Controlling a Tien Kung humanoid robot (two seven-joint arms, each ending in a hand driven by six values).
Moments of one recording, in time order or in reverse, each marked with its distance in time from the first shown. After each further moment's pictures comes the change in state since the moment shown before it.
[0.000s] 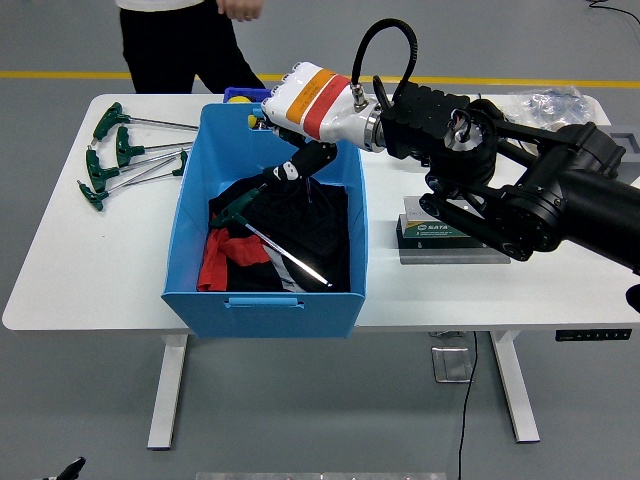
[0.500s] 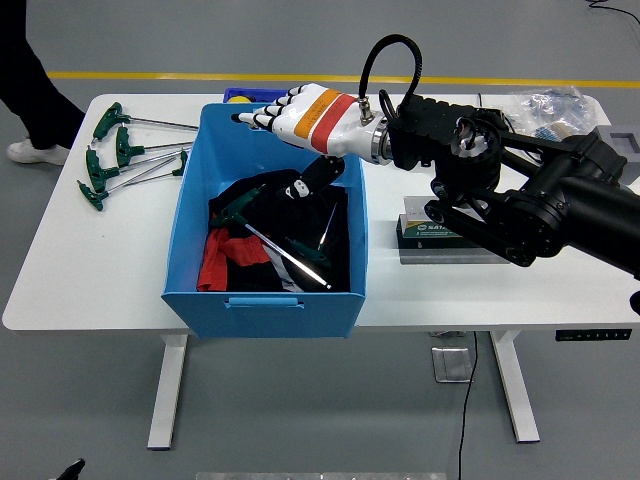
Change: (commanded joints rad) left arm 0.002 -0.002 -0.001 0.000 0.001 0.001 0.002; right arm -0.020 -0.002 -0.017 -0.025 0.057 -0.044 0.027
